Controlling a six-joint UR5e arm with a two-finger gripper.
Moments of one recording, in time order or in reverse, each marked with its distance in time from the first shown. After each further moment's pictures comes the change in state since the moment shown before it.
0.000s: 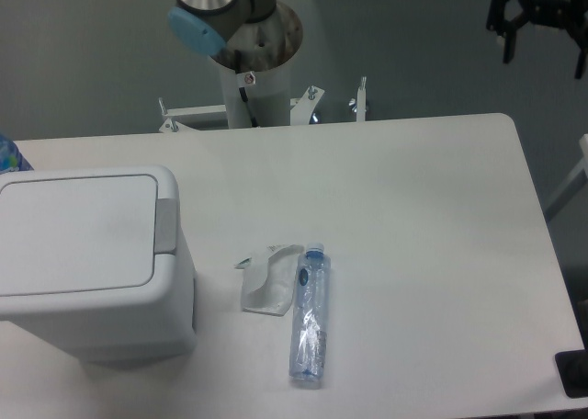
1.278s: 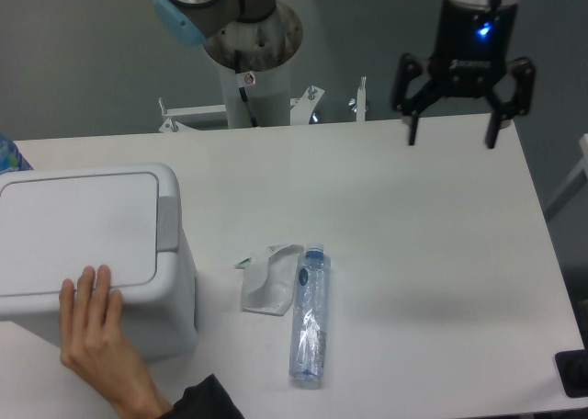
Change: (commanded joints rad) arm -0.282 -0.017 -0.006 0.071 -0.204 -0.954
